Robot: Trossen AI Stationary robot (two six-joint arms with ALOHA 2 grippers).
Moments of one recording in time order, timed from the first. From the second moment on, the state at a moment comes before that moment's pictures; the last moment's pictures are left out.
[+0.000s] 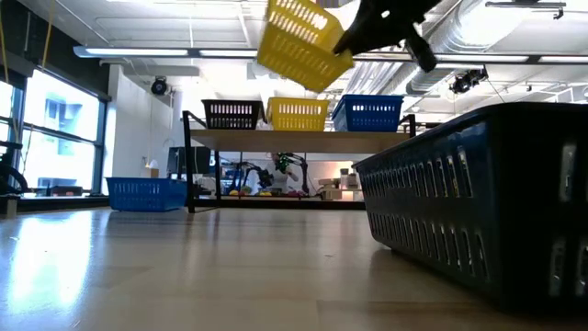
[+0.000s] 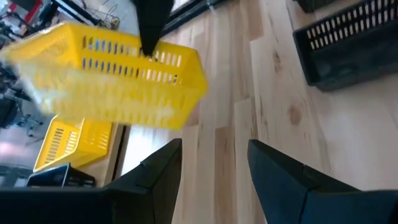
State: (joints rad) left arm -0.56 1.49 1.27 -0.81 -0.93 -0.17; right arm 0.26 1.42 1.03 -0.21 0.64 1.00
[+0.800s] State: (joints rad) left arm -0.56 1.71 1.27 -0.68 -0.98 0.01; right arm 0.26 1.64 1.03 0.01 0.70 1.12
